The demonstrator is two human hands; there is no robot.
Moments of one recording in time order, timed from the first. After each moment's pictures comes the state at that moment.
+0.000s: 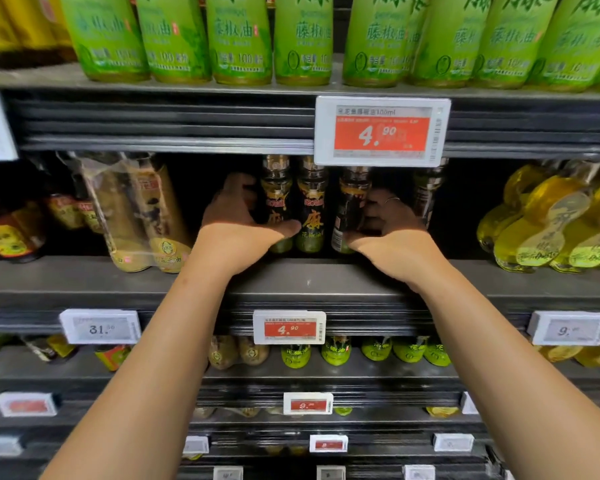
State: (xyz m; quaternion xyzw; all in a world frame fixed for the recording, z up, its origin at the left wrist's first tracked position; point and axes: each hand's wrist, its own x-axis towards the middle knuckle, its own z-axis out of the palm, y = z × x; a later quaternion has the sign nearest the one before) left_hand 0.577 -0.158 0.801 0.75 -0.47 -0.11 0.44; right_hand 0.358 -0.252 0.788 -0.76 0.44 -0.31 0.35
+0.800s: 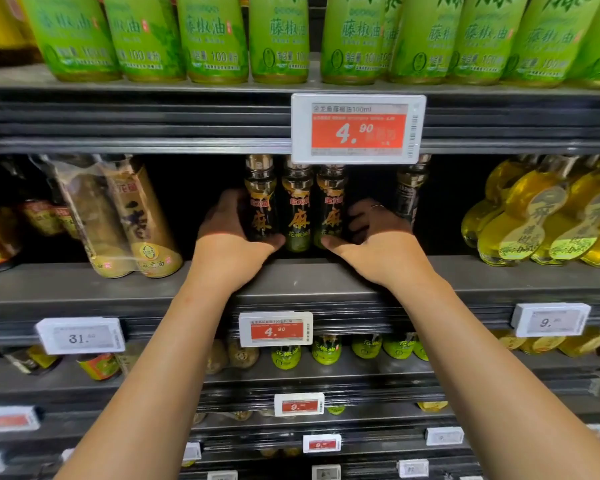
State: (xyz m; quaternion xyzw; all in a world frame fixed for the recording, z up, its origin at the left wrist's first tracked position) left_hand 0.560 -0.154 0.786 0.78 -0.47 -0.08 0.41; right_hand 0.358 -0.240 0.788 -0.78 0.52 -0.27 0.23
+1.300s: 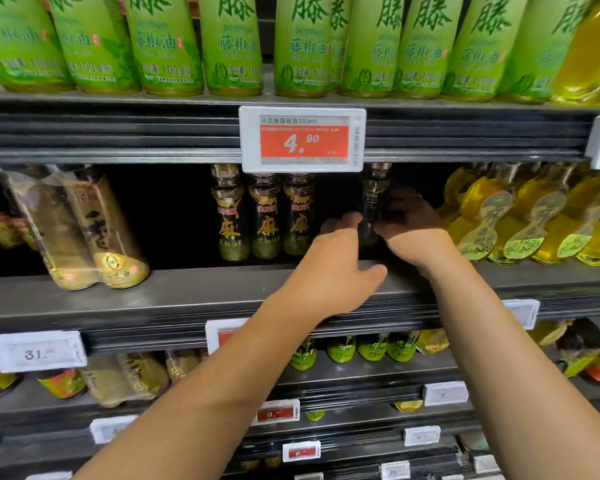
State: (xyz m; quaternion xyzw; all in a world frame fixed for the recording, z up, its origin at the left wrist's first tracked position) left_hand 0.424 -0.182 0.793 0.64 -0.69 -0.16 0.30; right_hand 0.287 -0.290 0.799 -0.73 0.56 -0.32 0.21
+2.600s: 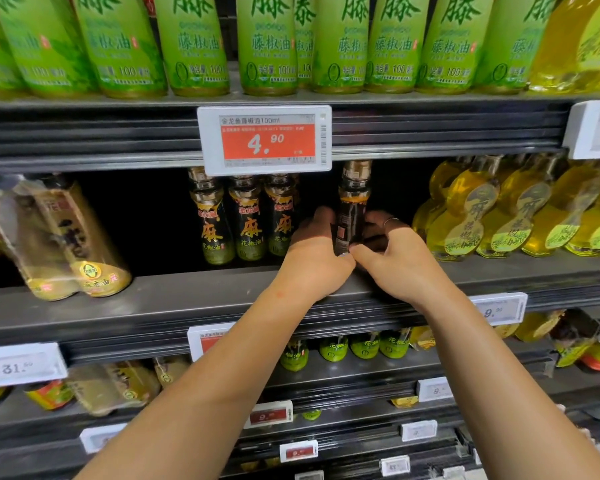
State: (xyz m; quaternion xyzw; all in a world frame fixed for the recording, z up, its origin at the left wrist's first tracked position) left_hand 0.420 -0.212 0.783 0.69 -0.62 -0.17 0.33; right_hand 0.274 -0.245 0.779 -0.75 0.49 -0.35 0.28
